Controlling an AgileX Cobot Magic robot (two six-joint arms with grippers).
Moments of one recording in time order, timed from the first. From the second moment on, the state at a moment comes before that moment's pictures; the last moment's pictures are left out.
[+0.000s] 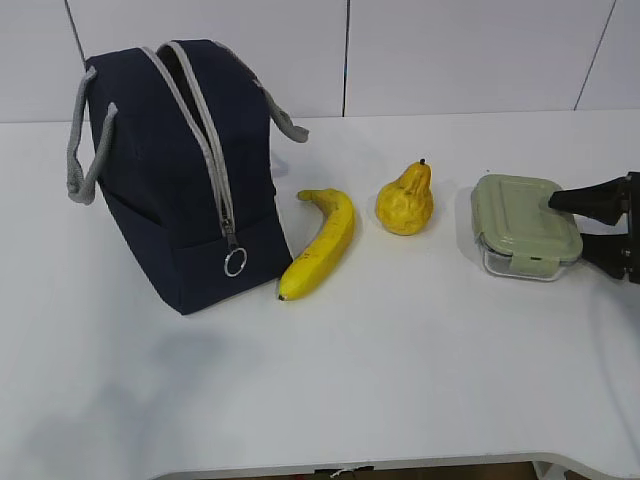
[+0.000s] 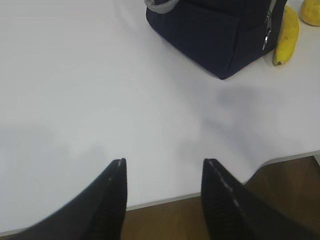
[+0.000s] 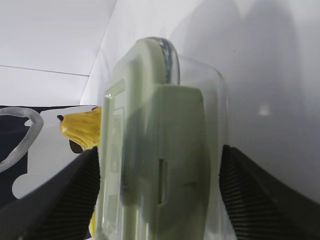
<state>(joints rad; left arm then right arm) 0.05 0.01 -0.50 -0.22 1.12 0.16 -0.48 2.18 -1.09 1.66 1.16 -1.34</state>
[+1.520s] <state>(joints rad) 0.05 0.01 -0.50 -0.22 1.12 0.16 -0.44 2.18 -1.09 1.67 1.15 -1.34</state>
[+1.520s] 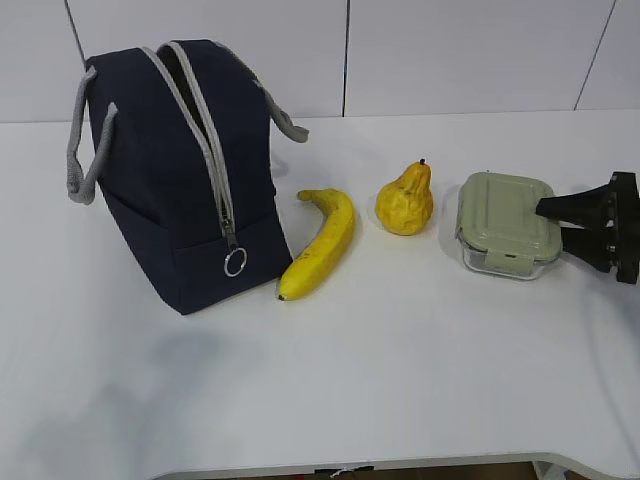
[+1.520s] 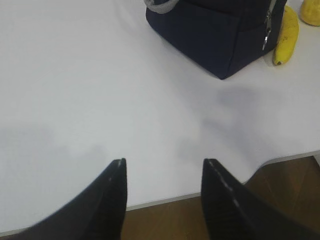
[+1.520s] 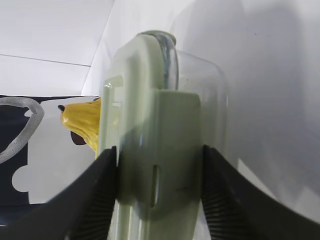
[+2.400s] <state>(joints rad) 0.05 0.01 -0.50 -0.22 1.12 0.16 -0.44 2.18 -1.09 1.66 1.16 -1.31</state>
